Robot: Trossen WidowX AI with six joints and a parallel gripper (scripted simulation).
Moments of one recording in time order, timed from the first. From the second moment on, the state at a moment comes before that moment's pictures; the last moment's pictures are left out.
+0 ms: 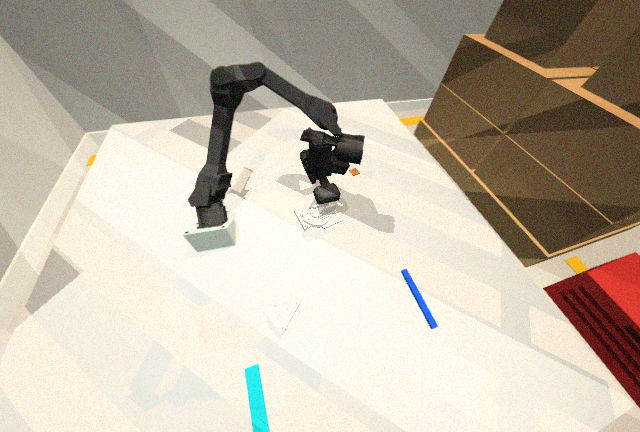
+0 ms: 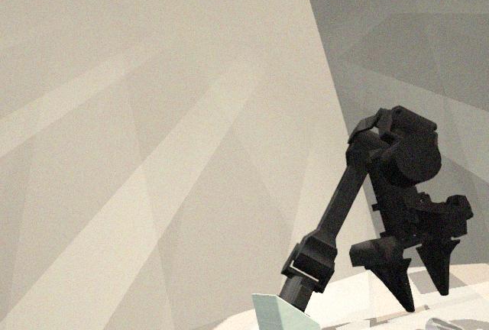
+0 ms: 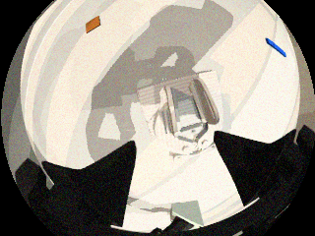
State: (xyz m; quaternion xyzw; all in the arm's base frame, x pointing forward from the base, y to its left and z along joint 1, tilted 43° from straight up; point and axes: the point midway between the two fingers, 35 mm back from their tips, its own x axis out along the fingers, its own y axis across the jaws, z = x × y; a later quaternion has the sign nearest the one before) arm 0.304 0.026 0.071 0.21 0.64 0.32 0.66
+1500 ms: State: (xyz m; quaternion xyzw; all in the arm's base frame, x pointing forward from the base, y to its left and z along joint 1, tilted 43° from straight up) arm 0.188 -0.223 -0.113 0.44 0.72 0.03 0.53
